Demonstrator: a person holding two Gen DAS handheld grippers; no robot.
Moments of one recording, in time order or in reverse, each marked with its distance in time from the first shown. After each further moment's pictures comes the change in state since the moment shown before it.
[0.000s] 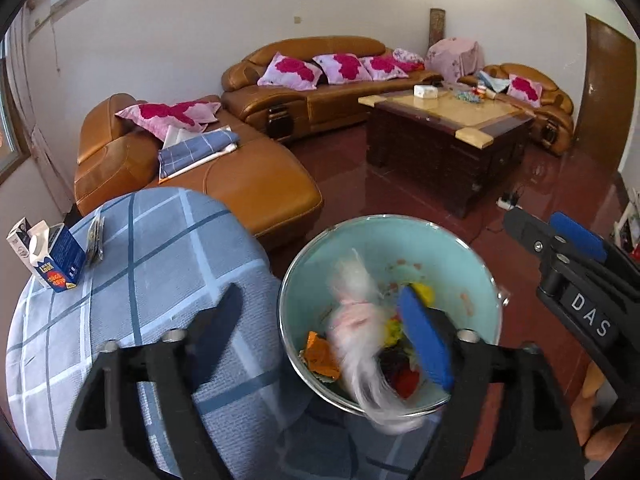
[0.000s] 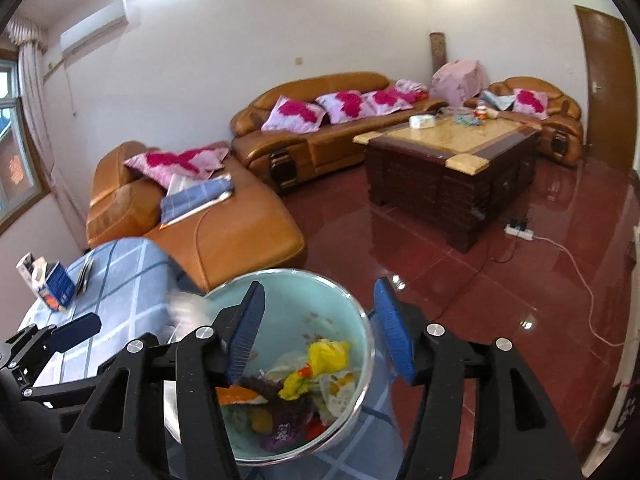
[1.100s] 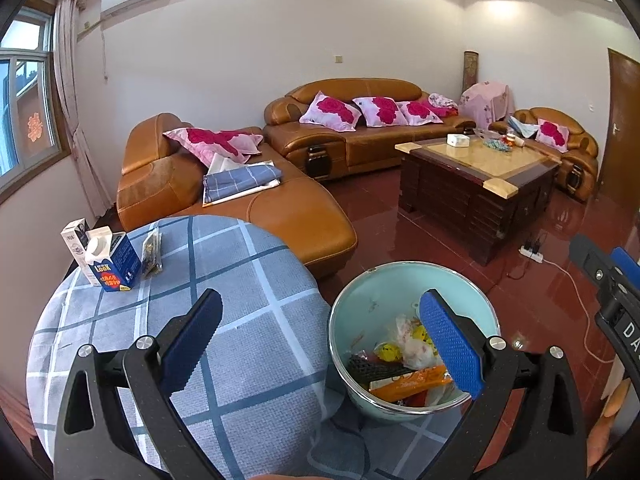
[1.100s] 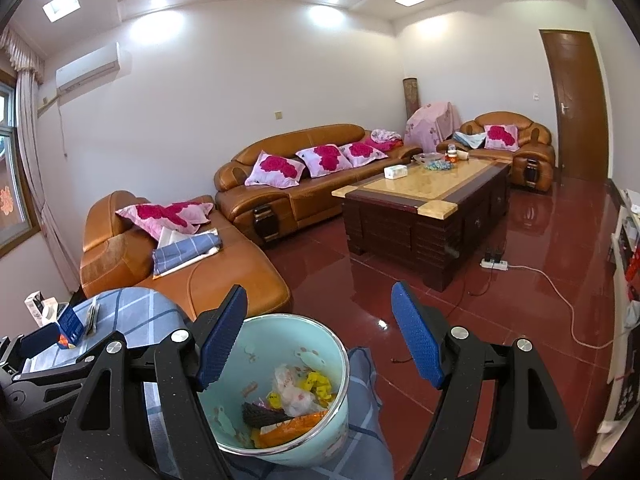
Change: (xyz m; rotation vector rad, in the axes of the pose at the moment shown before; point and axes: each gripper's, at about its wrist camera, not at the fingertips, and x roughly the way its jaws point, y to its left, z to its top) left arm -0.063 0.027 0.003 -0.083 -0.132 0.110; right arm -0.076 0.005 0.009 0.027 -0.179 -0.059
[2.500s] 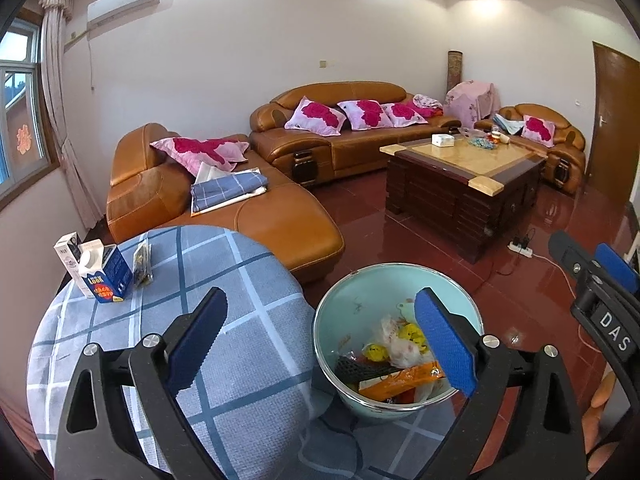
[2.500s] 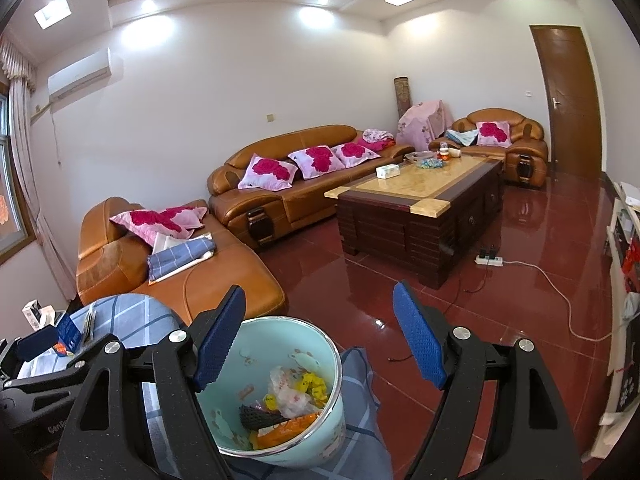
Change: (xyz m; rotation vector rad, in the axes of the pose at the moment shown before) left arm -0.011 -0.007 0.007 0.039 -0.019 -0.043; right arm -0.001 -0.006 0.000 0.022 -0.003 -0.019
